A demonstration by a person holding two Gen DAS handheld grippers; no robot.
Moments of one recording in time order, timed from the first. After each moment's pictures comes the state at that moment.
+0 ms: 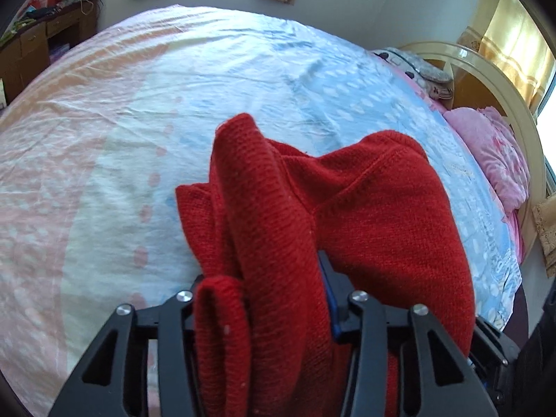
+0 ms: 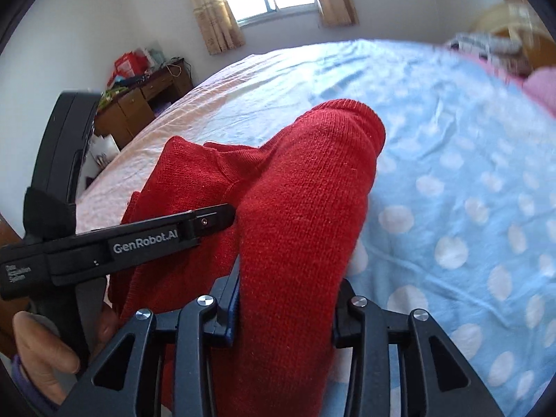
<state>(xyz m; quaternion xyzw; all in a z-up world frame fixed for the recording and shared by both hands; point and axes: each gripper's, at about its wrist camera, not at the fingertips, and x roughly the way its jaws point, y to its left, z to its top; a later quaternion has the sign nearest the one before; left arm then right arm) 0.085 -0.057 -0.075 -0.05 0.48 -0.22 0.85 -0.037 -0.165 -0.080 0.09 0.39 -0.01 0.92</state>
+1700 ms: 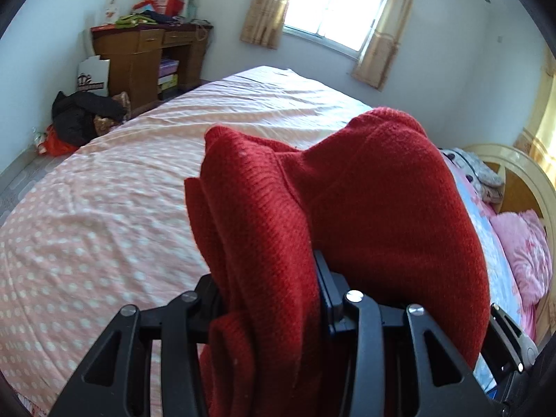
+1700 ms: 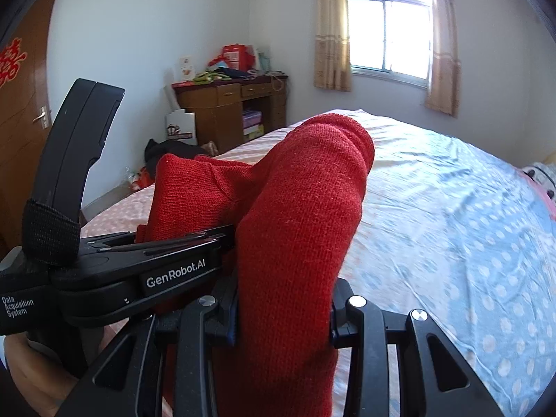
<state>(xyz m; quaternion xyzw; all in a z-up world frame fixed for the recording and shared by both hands) 0.051 0.126 -0.029 -0.15 0.37 -0.05 0.91 -0.015 0.021 -0.016 -0.07 0.30 0.15 0.94</state>
